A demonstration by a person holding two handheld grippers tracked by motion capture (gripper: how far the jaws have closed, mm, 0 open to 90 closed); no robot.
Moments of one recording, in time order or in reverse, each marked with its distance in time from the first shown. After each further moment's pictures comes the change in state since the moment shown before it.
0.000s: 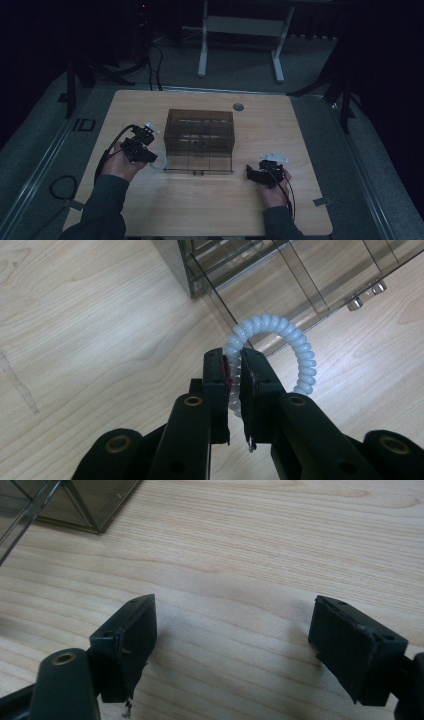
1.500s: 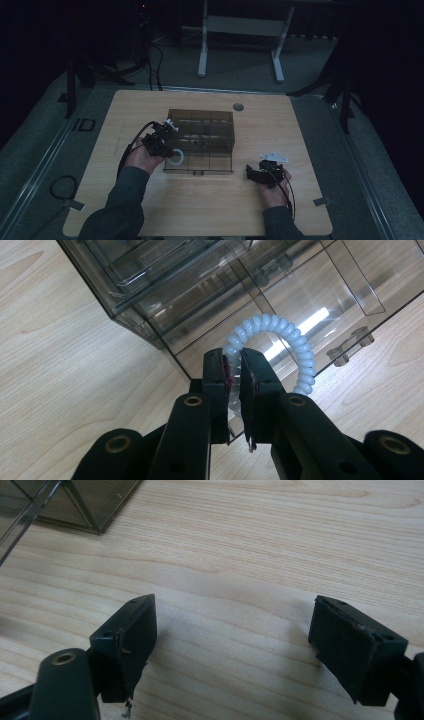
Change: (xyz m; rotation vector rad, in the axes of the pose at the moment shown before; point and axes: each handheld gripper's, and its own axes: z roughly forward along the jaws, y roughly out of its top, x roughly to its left) left arm -0.016 0.038 0.036 -0.011 -0.036 0.032; right arm 0.000 0.000 0.000 0.001 0.001 0.000
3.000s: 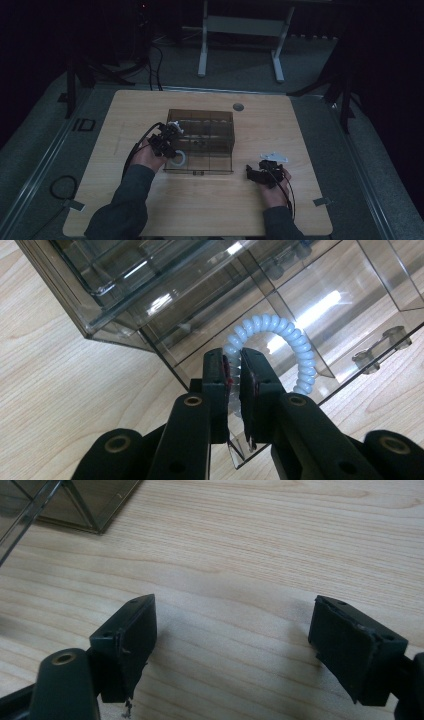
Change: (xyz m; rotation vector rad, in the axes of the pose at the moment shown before) left arm -0.002 0.008 0.022 0.059 0.033 0.020; right arm 0.000 0.000 0.000 -0.001 0.001 -0.002
